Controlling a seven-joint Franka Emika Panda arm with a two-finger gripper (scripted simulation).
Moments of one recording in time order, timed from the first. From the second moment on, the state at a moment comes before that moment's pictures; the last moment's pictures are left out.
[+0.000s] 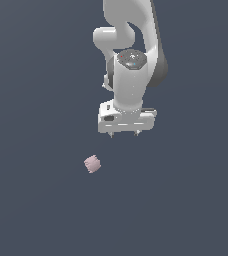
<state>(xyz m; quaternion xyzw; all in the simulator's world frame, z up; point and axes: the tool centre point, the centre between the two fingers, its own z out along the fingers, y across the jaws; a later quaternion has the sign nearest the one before) 0.002 0.041 0.189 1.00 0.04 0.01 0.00</state>
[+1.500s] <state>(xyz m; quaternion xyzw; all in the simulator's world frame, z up) 0.027 0.007 0.181 0.99 0.10 0.02 0.00</state>
